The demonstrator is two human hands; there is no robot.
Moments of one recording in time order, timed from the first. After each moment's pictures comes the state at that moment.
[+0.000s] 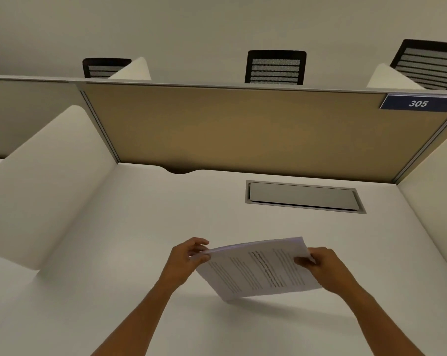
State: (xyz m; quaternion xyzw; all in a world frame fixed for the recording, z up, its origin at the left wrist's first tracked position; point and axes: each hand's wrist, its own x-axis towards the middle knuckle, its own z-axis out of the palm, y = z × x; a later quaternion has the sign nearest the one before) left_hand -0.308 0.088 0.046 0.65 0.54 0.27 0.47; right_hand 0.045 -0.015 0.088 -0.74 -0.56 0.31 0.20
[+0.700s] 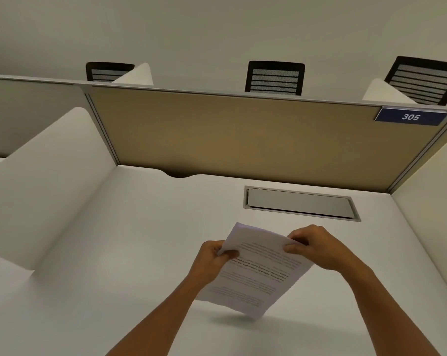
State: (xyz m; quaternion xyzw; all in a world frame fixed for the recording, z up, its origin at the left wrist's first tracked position) left_hand -0.242 0.072 0.078 0.62 0.48 0.27 0.55; right_hand 0.036 0.022 0.155 -0.68 -0.64 0.33 0.14
